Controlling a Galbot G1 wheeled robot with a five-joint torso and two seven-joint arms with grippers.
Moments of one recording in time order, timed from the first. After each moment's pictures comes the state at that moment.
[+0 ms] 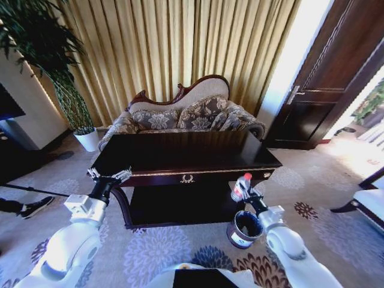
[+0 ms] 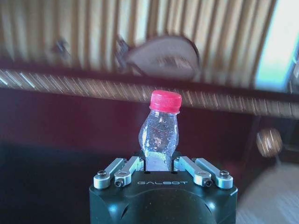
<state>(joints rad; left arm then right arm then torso) 1.59 -0.96 -0.68 -2.45 -0.50 0.27 -0.33 -1.41 1.09 0.56 1.65 0.35 -0.02 0.01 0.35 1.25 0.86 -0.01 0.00</state>
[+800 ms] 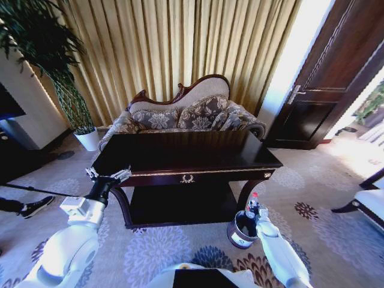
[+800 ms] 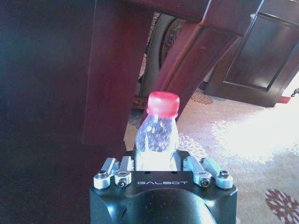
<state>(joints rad) 1.61 -0.96 -0.69 -2.48 -0.49 0.26 -0.33 -1.03 1.22 0.58 0.92 0.12 0.06 0.05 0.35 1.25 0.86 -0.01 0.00</state>
